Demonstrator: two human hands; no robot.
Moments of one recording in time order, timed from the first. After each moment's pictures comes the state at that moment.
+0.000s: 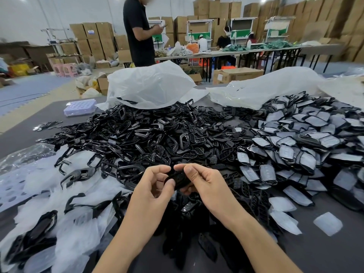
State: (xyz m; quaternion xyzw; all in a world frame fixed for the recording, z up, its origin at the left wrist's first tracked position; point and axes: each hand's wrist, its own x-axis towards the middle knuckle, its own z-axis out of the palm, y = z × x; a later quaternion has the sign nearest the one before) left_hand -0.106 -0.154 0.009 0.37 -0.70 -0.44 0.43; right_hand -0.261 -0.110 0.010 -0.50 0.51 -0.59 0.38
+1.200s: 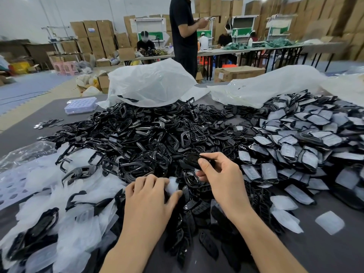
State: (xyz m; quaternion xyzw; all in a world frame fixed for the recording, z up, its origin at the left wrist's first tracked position) left_hand -0.108 -0.162 -0.018 0.47 -0.83 0.06 0.28; right_hand -0.278 -0.110 0.010 -0.41 0.61 -0.64 0.24
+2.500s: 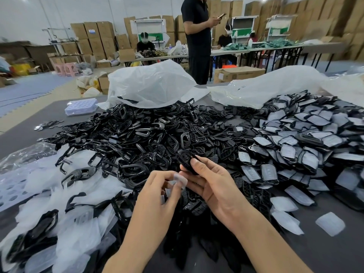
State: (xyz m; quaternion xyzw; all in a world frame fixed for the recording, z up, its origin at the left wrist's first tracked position) left_hand -0.111 -0.147 0.000 0.35 -0.77 -0.30 0.43; right_hand -0.264 -0.109 0.023 -0.28 0.35 -0.69 0.57
